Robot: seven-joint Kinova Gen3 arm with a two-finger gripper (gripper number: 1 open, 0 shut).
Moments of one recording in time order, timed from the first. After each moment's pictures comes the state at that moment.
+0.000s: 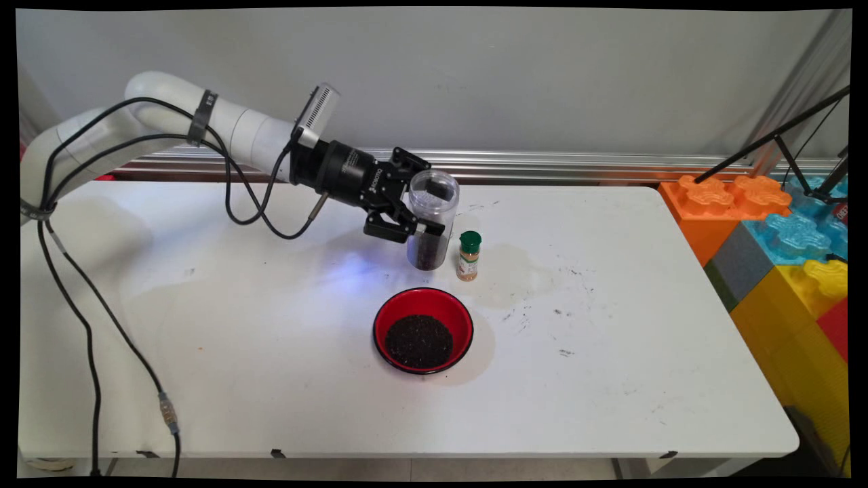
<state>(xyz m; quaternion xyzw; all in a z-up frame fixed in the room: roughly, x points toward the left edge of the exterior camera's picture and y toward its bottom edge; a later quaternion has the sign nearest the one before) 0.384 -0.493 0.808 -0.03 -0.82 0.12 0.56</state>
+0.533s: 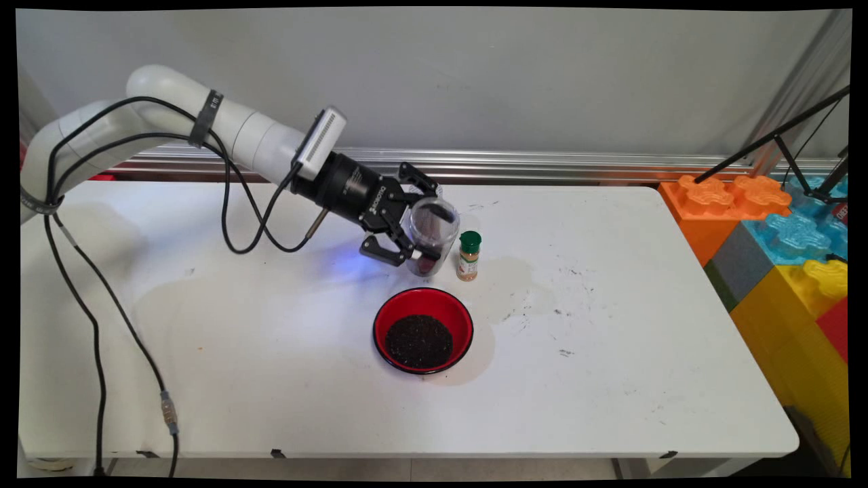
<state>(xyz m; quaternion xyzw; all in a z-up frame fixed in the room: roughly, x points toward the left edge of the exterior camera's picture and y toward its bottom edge) 0.368 -0.481 0.812 -0.14 -0.84 0.15 0.51</state>
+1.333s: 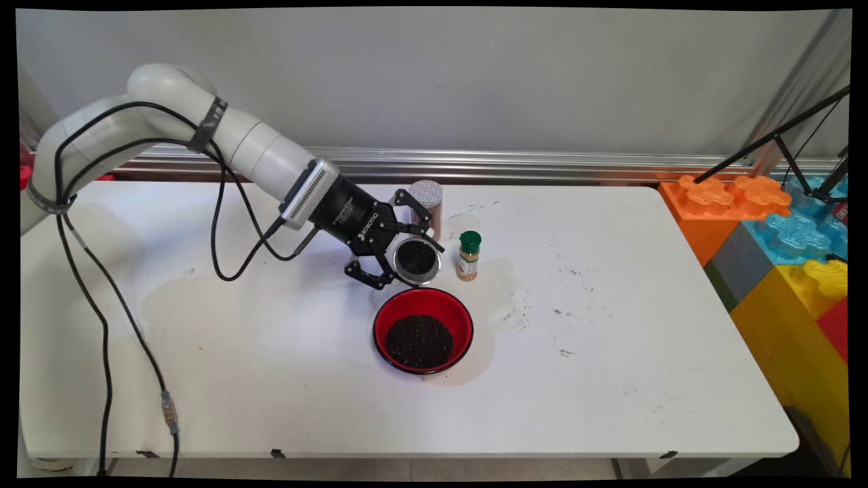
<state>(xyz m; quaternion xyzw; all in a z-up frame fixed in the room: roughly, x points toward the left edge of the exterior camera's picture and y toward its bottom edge) 0.364 -0.472 0.807 -0.31 -0.83 0.19 0.41</state>
